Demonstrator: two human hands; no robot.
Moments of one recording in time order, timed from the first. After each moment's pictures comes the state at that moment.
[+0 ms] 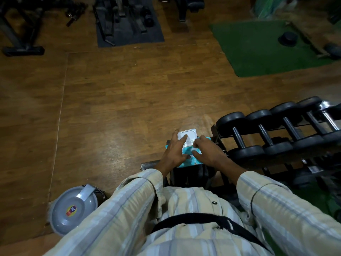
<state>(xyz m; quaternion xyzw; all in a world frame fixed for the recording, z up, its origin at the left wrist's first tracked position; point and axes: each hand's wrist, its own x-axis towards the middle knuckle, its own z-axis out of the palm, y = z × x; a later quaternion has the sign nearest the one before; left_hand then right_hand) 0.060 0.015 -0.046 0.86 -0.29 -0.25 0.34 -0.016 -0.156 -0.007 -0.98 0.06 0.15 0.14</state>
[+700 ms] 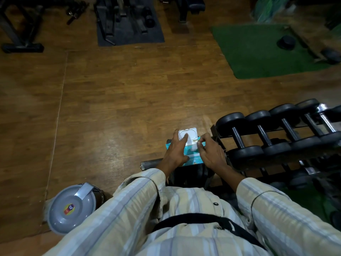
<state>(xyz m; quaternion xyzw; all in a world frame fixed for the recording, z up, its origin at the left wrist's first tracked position) 0.051 0.015 -0.033 0.87 -0.29 -0.25 0.31 -0.033 -0.139 -0.001 -0.94 0.23 0.01 0.26</state>
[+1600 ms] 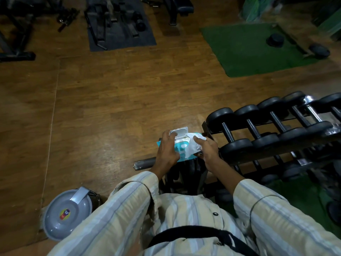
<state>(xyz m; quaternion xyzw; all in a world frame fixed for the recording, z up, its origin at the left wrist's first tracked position) 0.030 0.017 -0.033 0.88 -0.24 -0.15 0.39 -0.040 -0.136 0.003 -0.54 0.47 -0.05 0.70</state>
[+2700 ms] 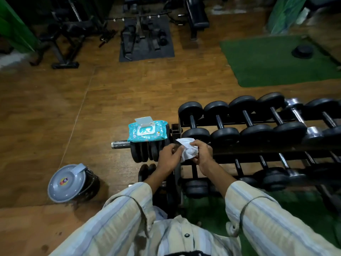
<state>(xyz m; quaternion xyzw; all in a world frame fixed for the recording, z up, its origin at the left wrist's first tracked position) -0.189 -0.141 0.018 0.85 -0.05 -0.16 0.51 -0.213 -0.286 0.022 -0.48 0.44 0.03 0.76</state>
